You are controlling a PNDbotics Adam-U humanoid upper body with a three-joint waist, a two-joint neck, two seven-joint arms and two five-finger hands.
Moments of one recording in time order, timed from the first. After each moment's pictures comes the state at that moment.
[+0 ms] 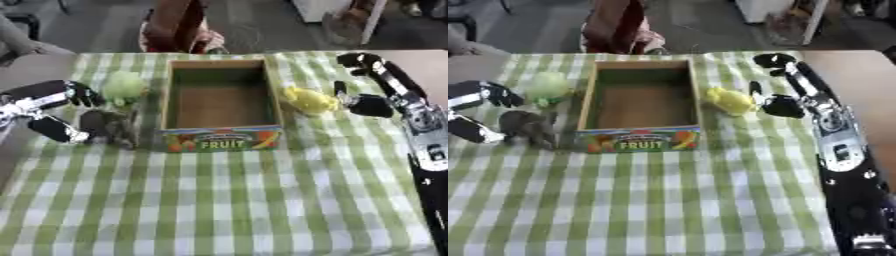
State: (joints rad) left arm -0.59 0.67 -0.19 -1.09 -0.64 -0.41 -0.50; right arm -0.65 -0.19 -0.14 -1.19 0.59 -0.30 0.35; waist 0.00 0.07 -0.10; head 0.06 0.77
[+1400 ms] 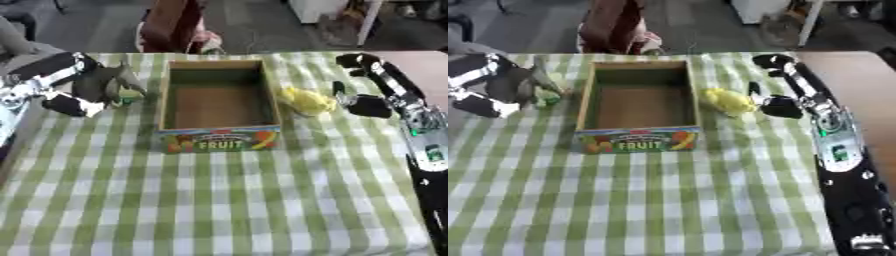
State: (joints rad) left arm -0.69 0.64 -0.13 -1.16 -0.53 -0.40 -0.42; right arm -0.65 -0.19 -0.14 -1.19 0.59 -0.30 0.35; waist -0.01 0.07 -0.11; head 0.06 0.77
